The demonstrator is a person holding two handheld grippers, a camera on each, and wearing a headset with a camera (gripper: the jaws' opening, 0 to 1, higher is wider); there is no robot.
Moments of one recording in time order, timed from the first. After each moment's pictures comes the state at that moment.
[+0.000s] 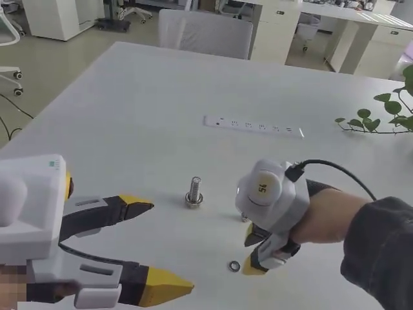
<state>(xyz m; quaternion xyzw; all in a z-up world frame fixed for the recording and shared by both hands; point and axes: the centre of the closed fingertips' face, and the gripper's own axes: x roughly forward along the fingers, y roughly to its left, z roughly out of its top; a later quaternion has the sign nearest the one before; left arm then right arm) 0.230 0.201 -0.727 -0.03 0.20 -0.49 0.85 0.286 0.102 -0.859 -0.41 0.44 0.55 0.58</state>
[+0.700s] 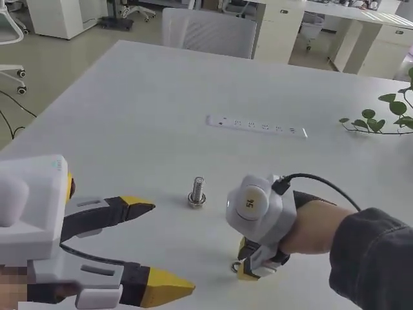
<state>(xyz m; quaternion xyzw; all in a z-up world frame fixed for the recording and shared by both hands) 0.231 0.203 -0.729 -0.03 0.21 -0.49 0.85 0.282 0.109 -0.879 -0.43 0.44 0.56 0.56</state>
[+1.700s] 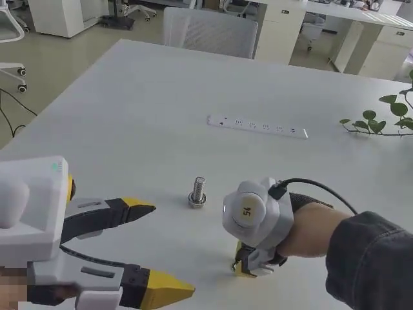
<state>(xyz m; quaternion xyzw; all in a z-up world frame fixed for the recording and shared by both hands) 0.232 0.203 -0.729 -0.04 0.21 -0.49 0.85 0.285 0.111 -0.879 -0.45 0.42 0.56 0.55</state>
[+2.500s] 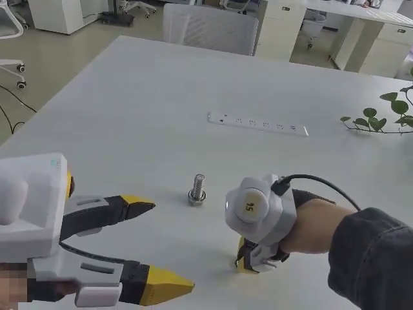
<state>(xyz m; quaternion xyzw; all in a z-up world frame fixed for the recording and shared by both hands) 0.233 0.202 -0.730 -0.04 0.21 -0.49 0.85 0.289 0.105 -0.877 -0.45 0.42 0.56 0.55</state>
